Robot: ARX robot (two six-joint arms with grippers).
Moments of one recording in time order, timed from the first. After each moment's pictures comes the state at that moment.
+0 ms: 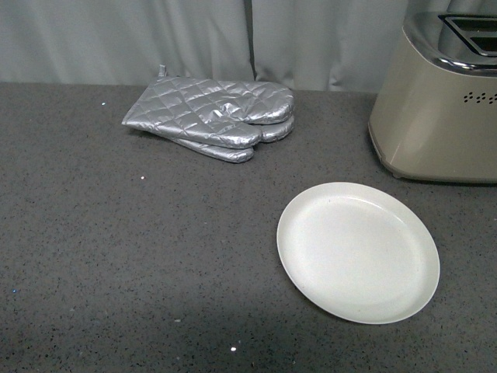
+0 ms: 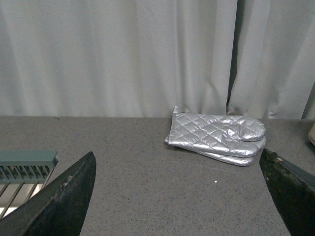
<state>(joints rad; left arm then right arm) 0.00 0.00 0.01 0.00 0.00 -0.01 0.05 1.64 1.10 -0.01 0.71 1.10</state>
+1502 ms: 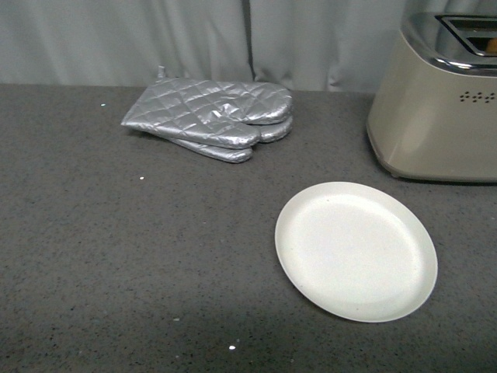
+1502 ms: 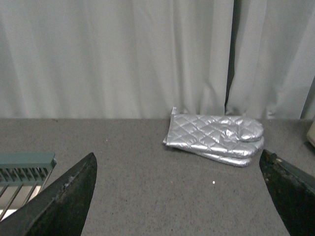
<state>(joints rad) 0.00 0.00 0.01 0.00 0.00 0.00 0.36 0.11 0.01 0.07 0.33 0.05</state>
